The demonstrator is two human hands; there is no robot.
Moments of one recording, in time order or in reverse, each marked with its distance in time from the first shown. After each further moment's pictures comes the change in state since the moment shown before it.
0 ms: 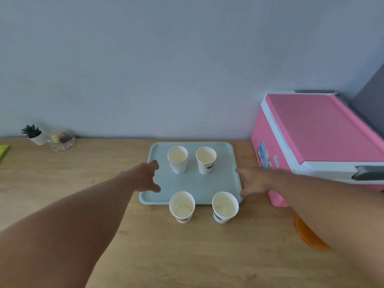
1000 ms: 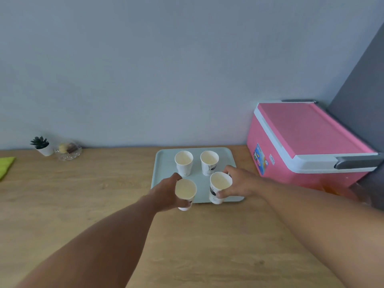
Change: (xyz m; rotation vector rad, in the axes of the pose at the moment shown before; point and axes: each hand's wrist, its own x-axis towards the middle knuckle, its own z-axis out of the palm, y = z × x) left_hand -0.062 0.029 0.042 -0.237 0.159 0.220; right_hand -0.064 -0.090 0.024 0.280 0.242 -0.031
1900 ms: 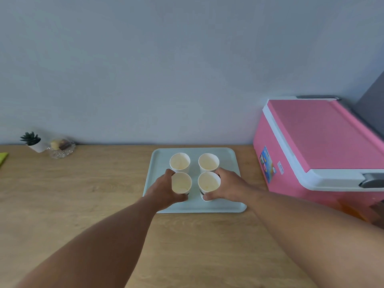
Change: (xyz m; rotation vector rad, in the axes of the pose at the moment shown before) left_hand 0.063 -0.006 0.021 -0.119 0.128 -0.119; right_hand 0.068 0.008 0.016 0.203 0.033 -0.064
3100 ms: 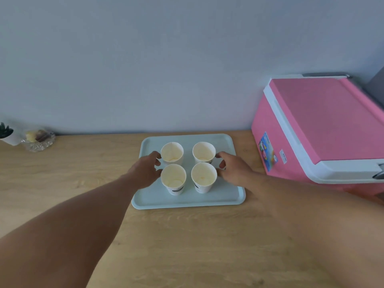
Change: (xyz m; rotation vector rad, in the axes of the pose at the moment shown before) left_hand 0.062 -0.034 -0.024 0.193 -0.086 0.019; right_hand 0.046 0.042 -0.009 -0.097 0.087 0.082
